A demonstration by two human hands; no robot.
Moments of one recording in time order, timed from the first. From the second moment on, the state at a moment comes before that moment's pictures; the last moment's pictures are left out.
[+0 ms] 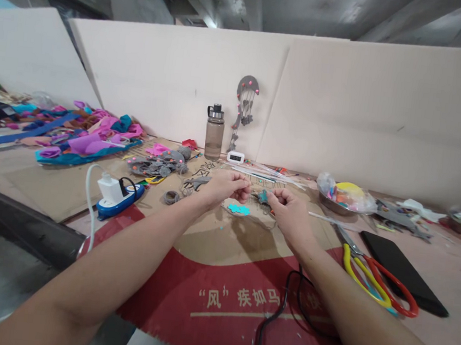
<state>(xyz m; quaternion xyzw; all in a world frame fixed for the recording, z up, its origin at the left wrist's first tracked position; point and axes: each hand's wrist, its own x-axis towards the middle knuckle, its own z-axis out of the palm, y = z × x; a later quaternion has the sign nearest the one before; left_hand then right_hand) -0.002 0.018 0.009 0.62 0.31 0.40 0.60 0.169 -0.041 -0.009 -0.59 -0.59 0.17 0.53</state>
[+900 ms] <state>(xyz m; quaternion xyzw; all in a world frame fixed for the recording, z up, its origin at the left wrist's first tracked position) -0.002 0.020 0.007 0.63 0.28 0.41 0.60 0.170 -0.040 -0.011 -0.59 -0.59 0.18 0.52</state>
